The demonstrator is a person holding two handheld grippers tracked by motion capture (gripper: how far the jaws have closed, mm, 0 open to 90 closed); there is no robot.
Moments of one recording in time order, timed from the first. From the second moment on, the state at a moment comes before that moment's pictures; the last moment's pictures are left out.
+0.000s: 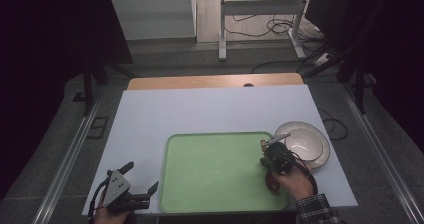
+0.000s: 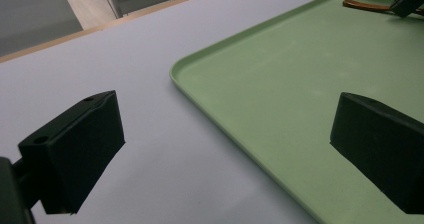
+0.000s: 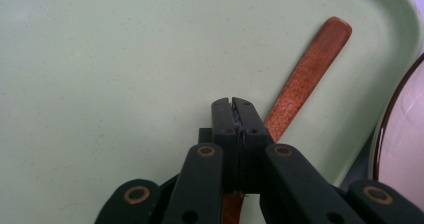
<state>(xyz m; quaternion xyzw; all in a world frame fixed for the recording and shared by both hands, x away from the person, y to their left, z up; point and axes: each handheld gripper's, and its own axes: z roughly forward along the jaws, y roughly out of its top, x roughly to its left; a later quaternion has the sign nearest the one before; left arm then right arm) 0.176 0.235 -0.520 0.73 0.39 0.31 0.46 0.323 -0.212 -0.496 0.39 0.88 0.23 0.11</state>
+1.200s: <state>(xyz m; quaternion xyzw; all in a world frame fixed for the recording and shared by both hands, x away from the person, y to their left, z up) 0.176 0.234 -0.520 0.73 0.39 0.31 0.46 0.315 -0.215 -0.484 0.37 0.88 0.27 0.13</state>
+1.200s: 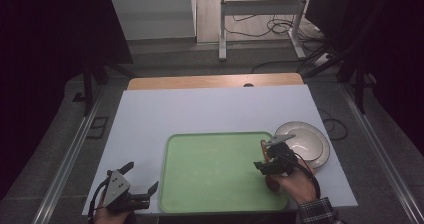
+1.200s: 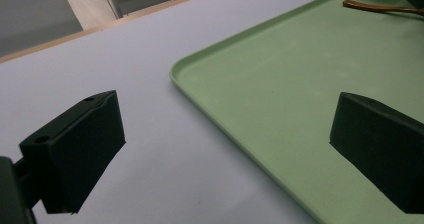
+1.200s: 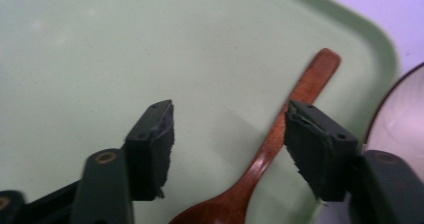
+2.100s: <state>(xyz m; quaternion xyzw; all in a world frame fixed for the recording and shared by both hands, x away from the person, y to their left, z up) 0.175 0.232 -0.520 0.74 0.38 0.31 0.46 0.302 -0.234 -0.466 0.38 0.84 0.37 0.13</state>
